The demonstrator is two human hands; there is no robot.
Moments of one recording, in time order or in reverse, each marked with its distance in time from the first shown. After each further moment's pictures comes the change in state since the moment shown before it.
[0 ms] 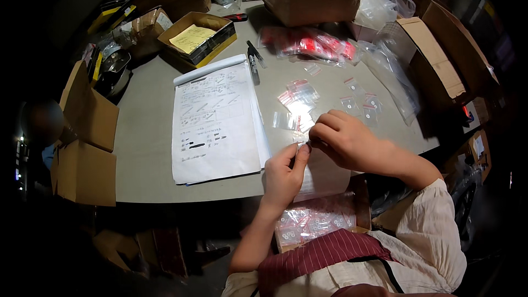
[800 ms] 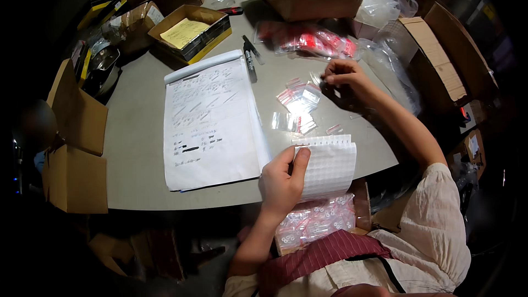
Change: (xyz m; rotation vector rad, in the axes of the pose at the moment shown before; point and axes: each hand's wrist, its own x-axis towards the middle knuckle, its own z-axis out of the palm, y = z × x) left_hand -0.003 0.015 -0.002 -0.034 0.057 -0.125; right_hand 0.024 0.168 0.017 0.984 0.102 0.600
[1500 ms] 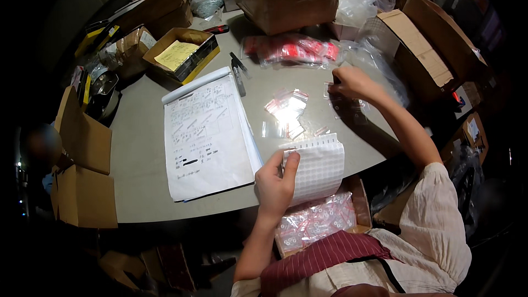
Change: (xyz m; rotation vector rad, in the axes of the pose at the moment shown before) left_hand 0.001 0.000 -0.002 0.097 -0.028 0.017; right_hand -0.028 -0.016 -0.029 -1.247 0.154 0.154
